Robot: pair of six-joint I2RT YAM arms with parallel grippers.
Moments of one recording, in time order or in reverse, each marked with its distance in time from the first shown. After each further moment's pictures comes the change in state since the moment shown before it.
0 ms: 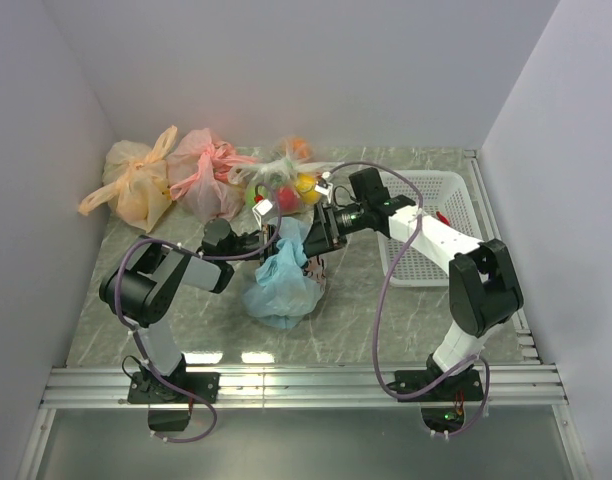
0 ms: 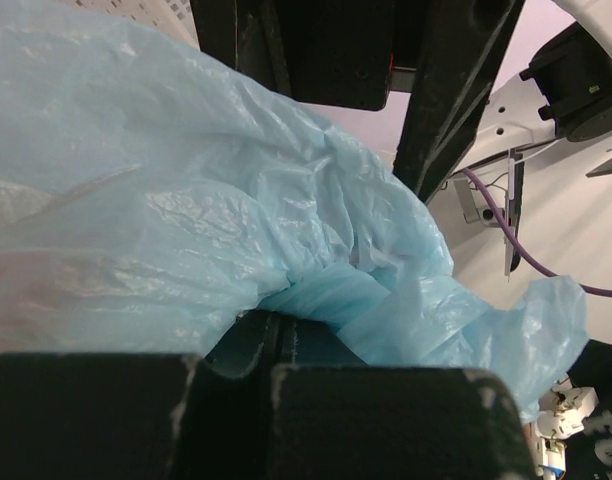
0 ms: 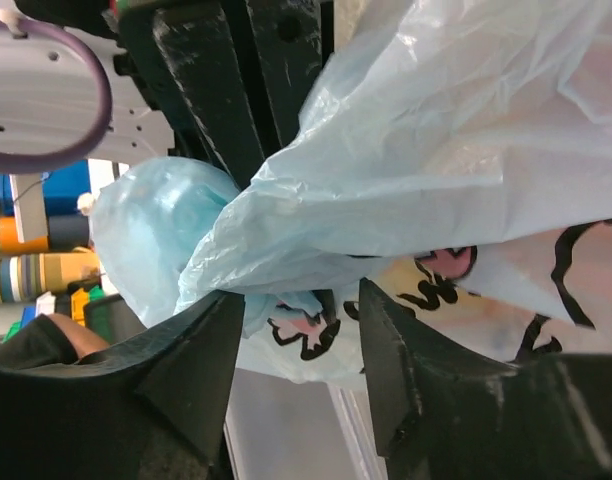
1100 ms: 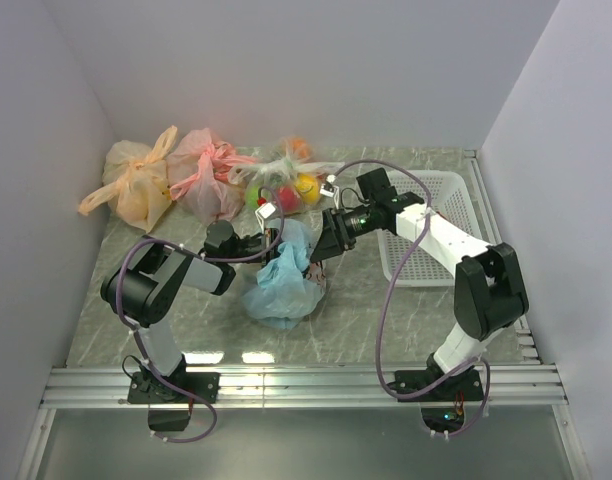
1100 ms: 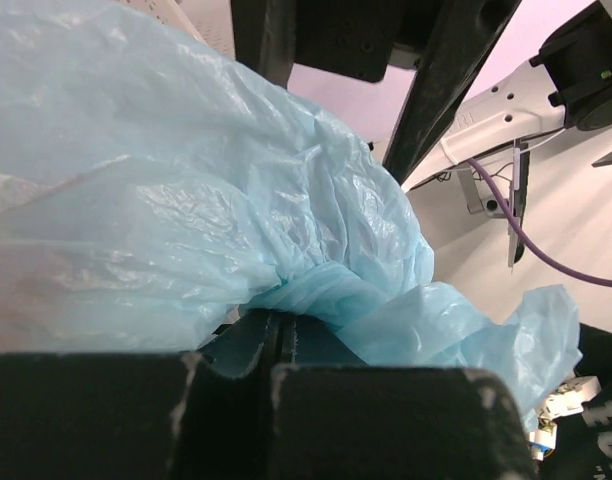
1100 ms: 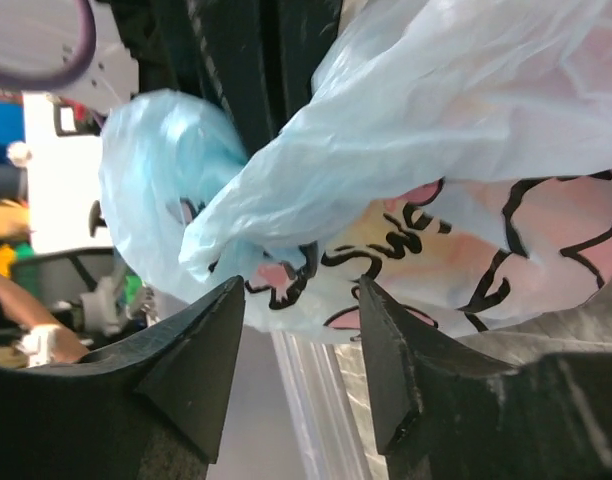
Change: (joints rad) left arm -0.018 0.004 -0.009 -0.008 0.001 0.032; right arm -0.032 -0.020 0.022 -0.168 -0.017 -0.282
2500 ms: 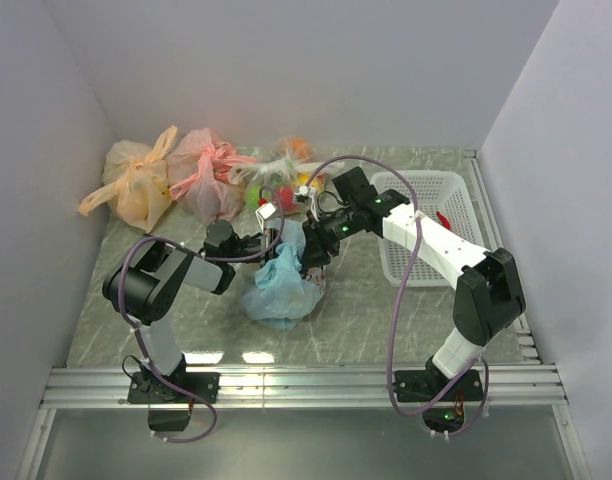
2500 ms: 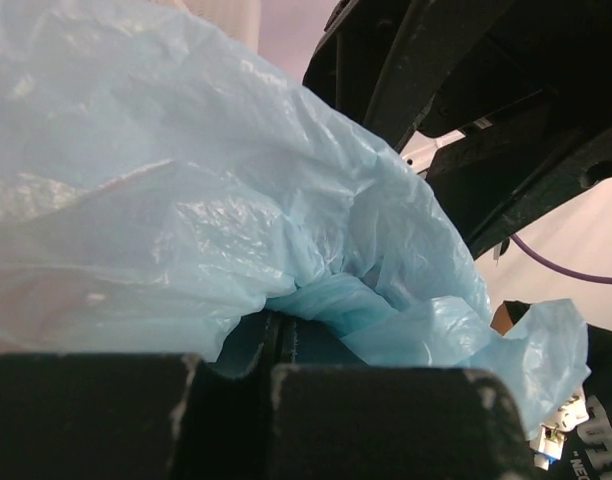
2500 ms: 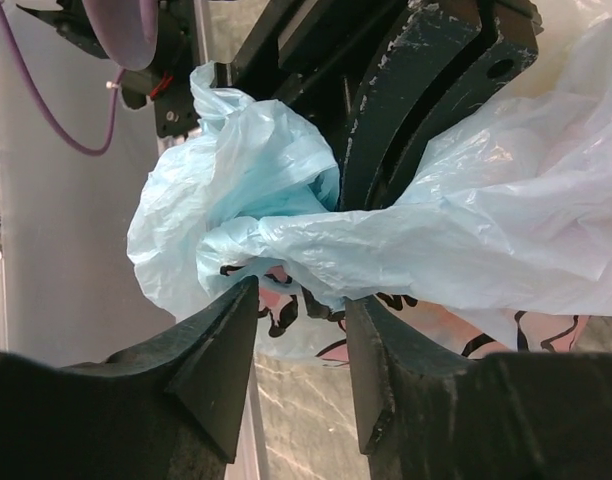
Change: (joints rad) left arm 0.009 0.017 0.005 0.015 0.034 -0.043; right arm 0.157 -0.025 0.101 -0.119 0.150 -0.338
